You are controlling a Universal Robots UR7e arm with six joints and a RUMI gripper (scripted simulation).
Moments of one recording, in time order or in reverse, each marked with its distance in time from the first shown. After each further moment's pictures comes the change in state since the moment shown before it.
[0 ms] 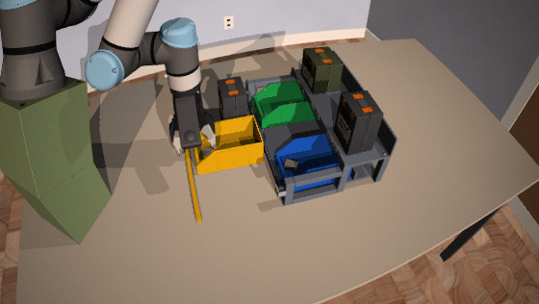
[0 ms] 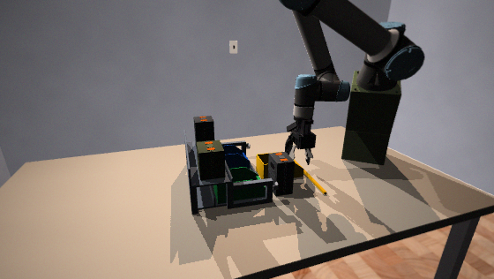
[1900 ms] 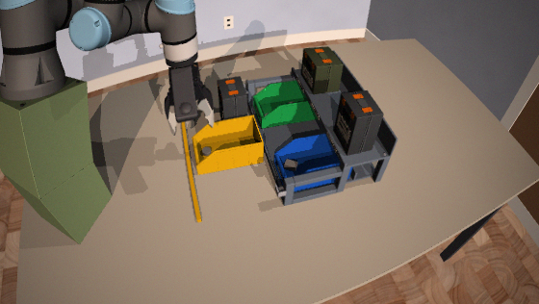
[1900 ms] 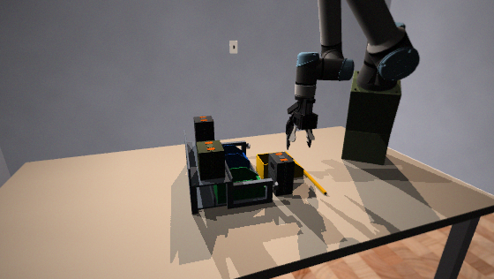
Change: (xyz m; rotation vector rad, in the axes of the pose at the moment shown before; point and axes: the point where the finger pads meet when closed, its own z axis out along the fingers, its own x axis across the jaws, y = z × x) arm -0.002 0.000 -0.079 0.002 -0.004 -0.002
